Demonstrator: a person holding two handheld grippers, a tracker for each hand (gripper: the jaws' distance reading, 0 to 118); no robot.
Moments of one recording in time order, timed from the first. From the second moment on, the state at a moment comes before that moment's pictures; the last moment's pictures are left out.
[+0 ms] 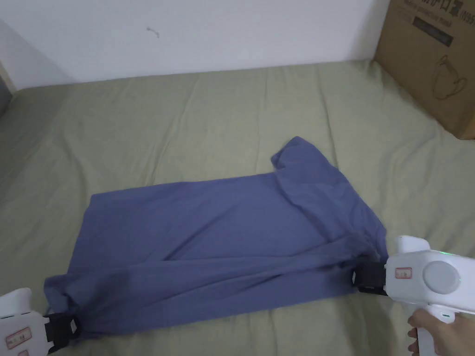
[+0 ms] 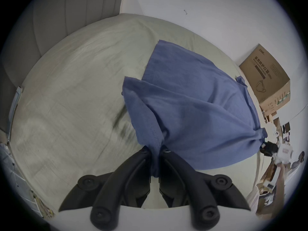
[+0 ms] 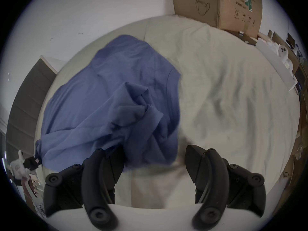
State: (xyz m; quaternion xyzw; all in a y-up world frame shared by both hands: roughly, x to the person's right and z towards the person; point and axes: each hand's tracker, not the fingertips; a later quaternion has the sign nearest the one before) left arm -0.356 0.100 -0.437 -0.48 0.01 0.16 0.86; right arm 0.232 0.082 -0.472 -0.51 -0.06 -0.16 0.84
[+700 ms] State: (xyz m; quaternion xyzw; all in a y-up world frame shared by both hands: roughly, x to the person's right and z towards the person) left arm -0.354 0.161 -0.343 -0.48 -0.03 0.08 0.87; right arm 0.241 0.150 -0.348 -0.50 0.01 -0.17 0.85
